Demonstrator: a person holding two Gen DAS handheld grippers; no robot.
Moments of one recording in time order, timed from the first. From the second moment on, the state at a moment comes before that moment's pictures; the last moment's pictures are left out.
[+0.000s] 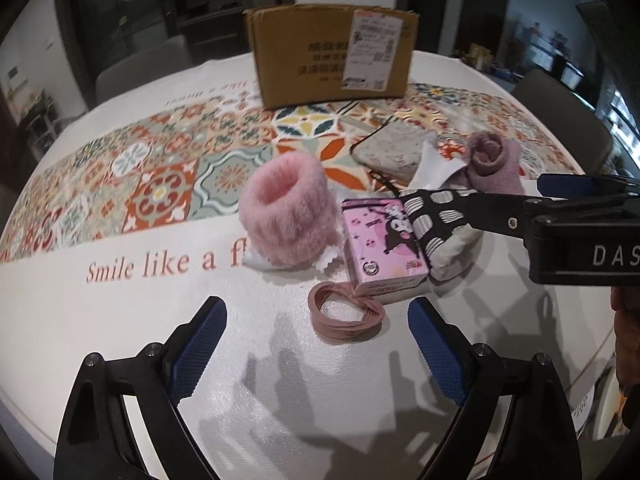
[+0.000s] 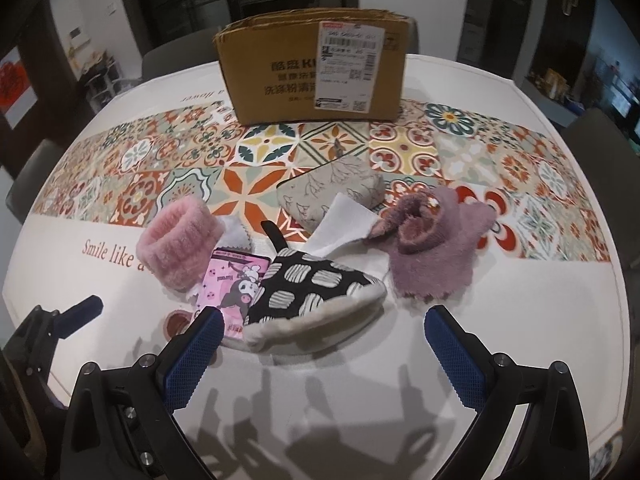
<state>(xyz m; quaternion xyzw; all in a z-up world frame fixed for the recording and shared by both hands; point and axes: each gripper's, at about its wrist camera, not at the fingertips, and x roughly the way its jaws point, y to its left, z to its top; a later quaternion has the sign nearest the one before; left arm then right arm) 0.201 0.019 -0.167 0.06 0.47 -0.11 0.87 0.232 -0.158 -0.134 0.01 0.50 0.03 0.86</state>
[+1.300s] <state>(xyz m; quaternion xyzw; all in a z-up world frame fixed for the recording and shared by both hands) 0.221 -0.002 -0.210 0.01 0.51 -0.05 0.86 0.274 -0.165 -0.196 -0.02 0.57 0.14 0.81</state>
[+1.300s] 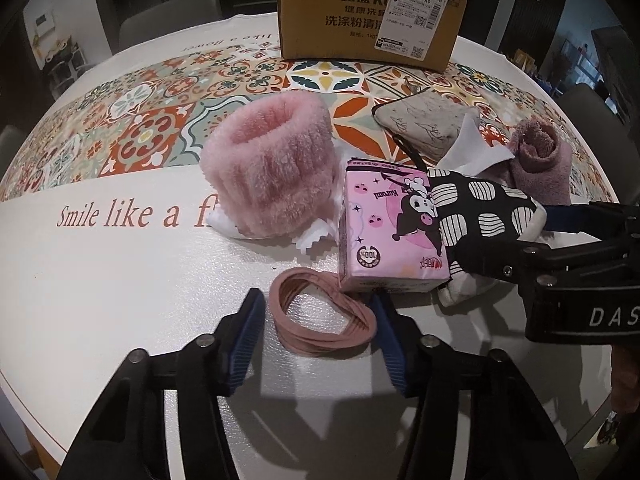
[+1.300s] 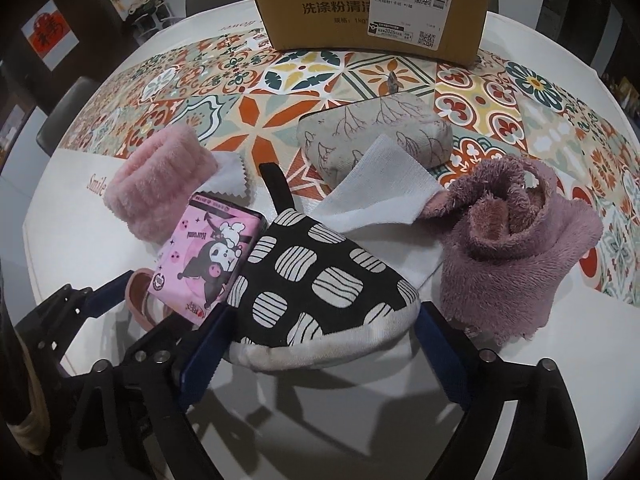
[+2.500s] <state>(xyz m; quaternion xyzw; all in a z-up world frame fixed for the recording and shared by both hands) 0.216 0.002 -0.130 0.02 0.42 -0.09 0.90 0.247 -0.167 -0.145 0.02 0.52 0.14 0.84</state>
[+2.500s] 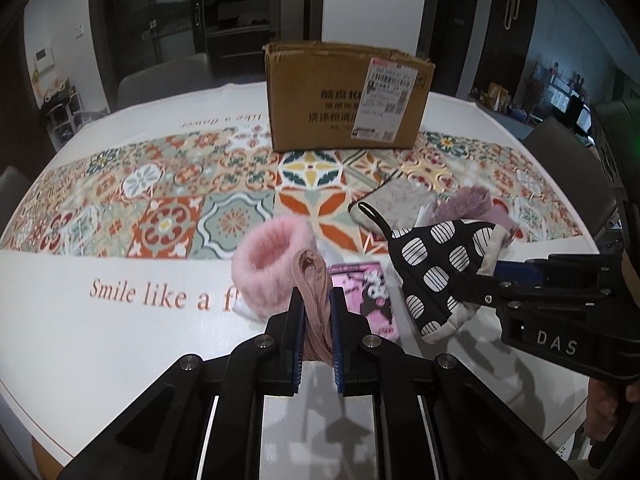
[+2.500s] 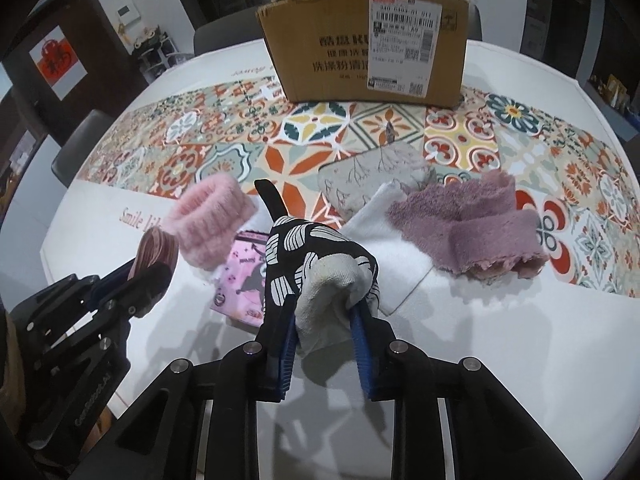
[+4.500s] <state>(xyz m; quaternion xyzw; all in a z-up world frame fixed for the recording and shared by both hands) 0.356 -0.024 0.025 0.06 0.20 -0.11 0.97 0.344 -0.188 0.027 0.06 0.27 0.10 0.95</state>
